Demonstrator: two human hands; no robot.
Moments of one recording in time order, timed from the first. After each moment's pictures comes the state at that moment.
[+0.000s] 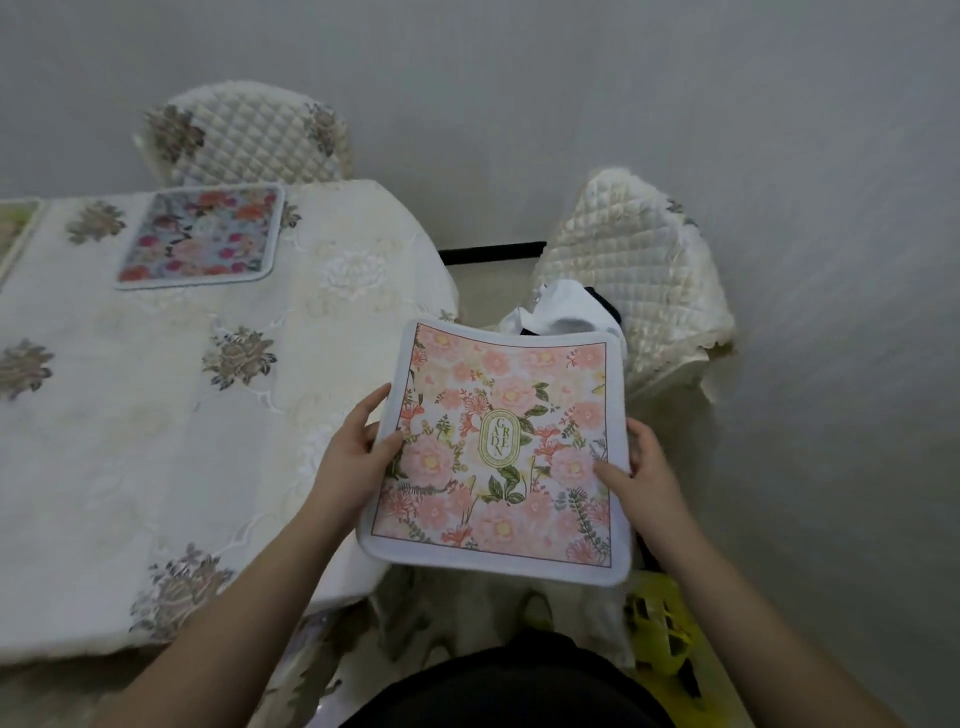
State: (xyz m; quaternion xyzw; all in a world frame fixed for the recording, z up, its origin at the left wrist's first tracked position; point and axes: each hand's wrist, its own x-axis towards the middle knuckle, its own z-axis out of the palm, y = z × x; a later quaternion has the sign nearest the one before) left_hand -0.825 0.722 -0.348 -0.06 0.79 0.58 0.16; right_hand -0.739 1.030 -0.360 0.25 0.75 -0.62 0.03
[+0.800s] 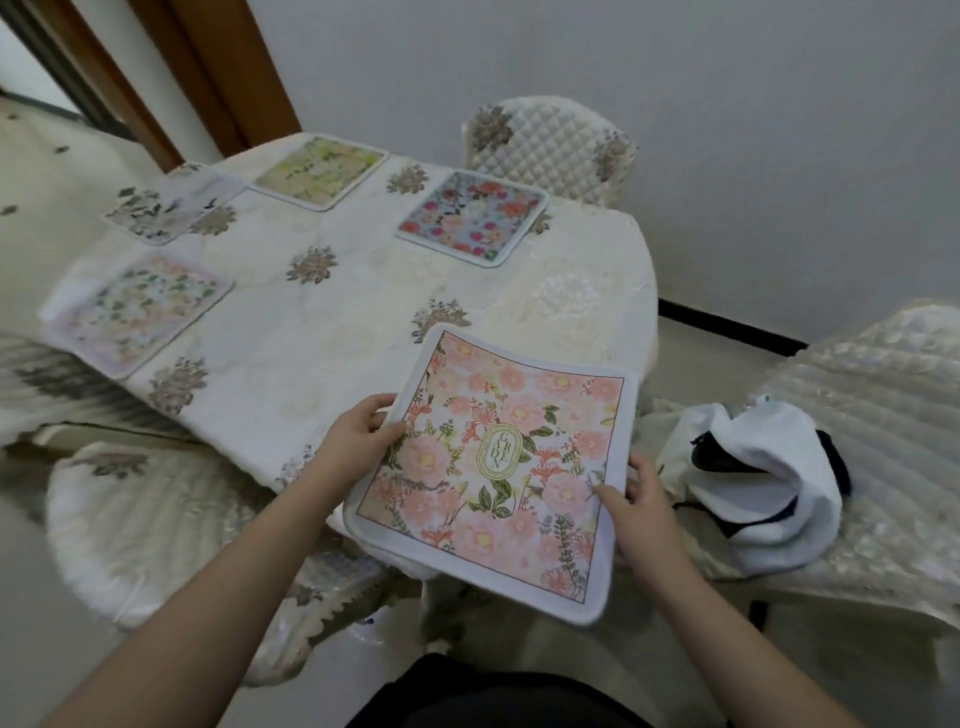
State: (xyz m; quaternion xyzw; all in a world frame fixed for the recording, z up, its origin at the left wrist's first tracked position) left_hand -0.803 0.633 -0.324 -0.33 0.79 0.52 0.03; right_hand -0.869 0.951 -0.373 0.05 0.73 -0.64 0.22
